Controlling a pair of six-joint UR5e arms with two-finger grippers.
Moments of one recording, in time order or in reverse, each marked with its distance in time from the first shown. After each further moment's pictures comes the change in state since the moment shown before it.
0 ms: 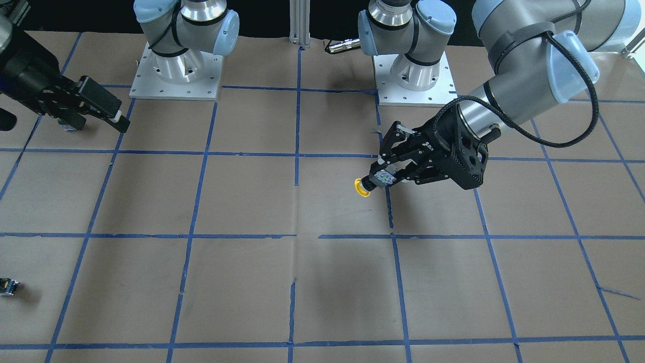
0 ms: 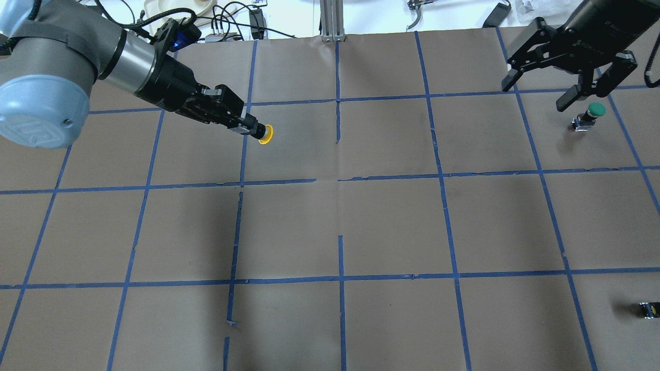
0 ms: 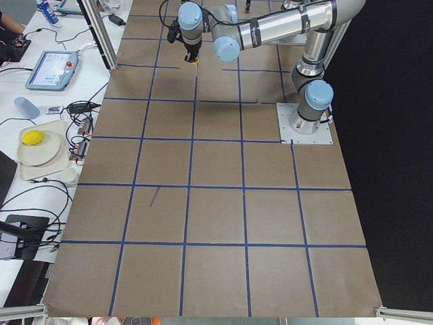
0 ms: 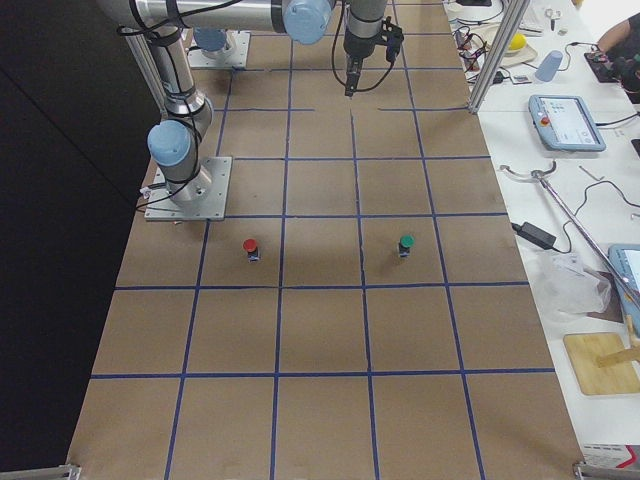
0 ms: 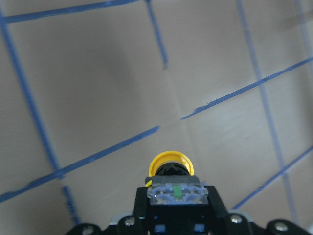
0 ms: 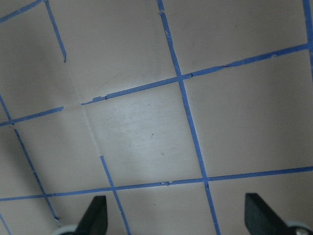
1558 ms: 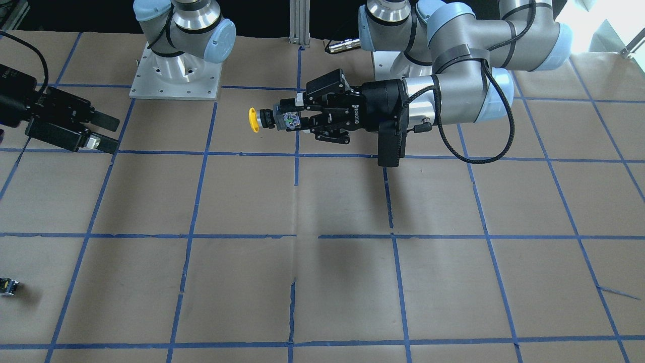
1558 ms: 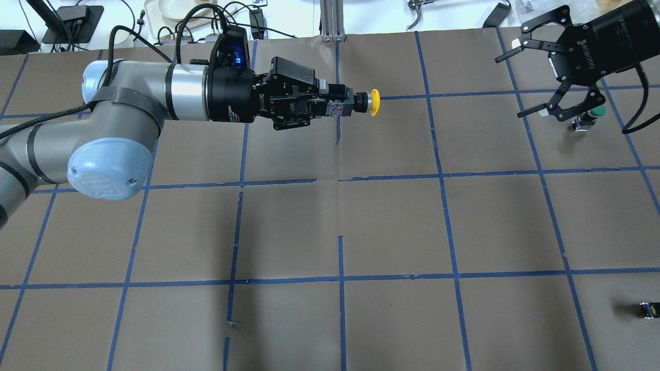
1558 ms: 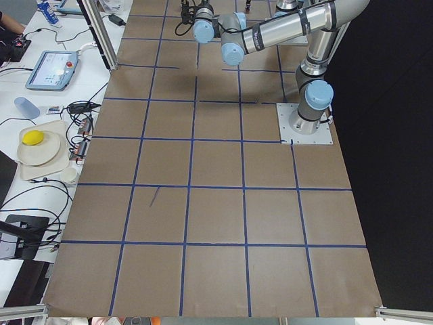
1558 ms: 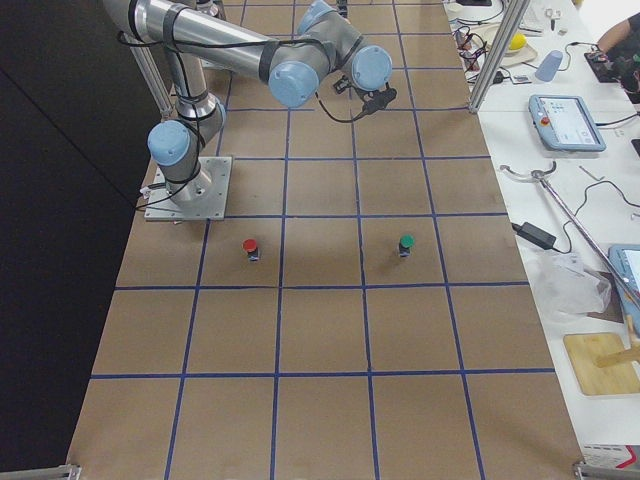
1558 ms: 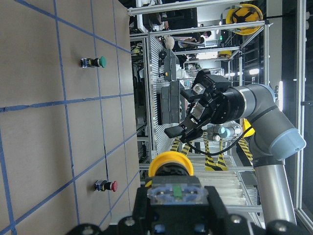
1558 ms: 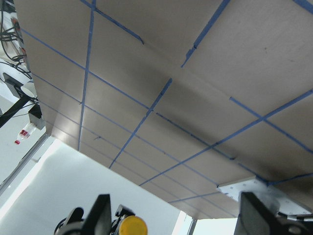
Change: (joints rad) left arm -0.103 -0.001 -0.186 0.104 -0.716 -0.194; right arm -0.103 0.035 0.101 0.164 0.528 0.416
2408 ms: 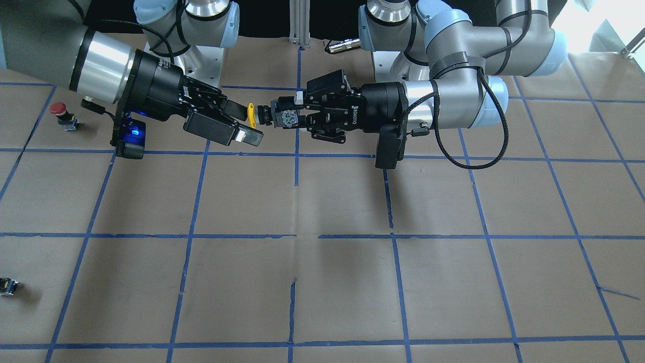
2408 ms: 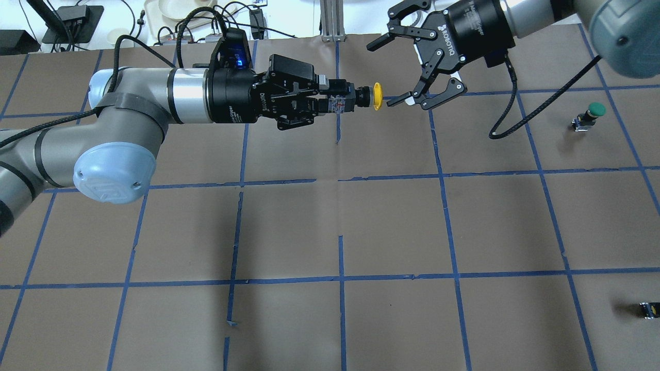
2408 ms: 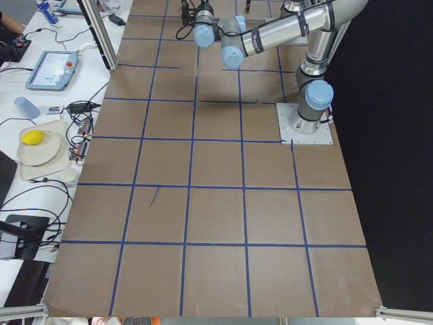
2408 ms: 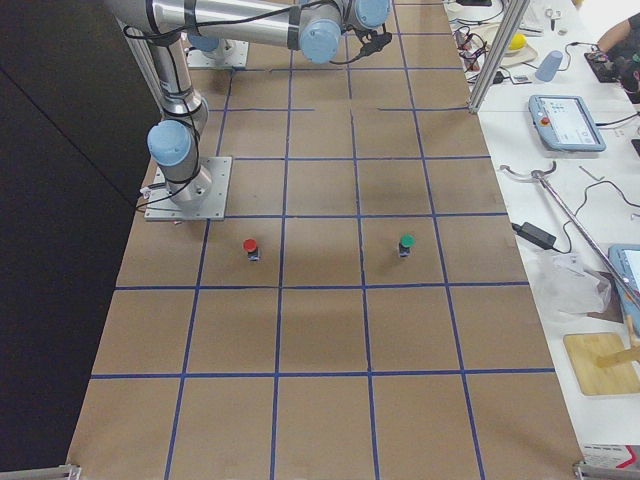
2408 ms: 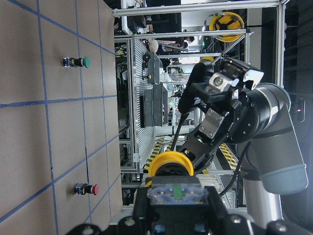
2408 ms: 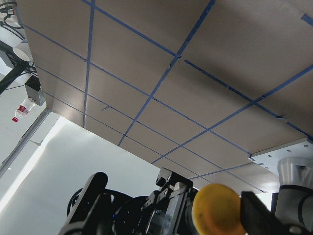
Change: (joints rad) left arm 0.000 -0.004 -0.011 0.003 -0.055 -0.007; right arm 0.335 0.010 0.026 -0.360 0.122 0.483
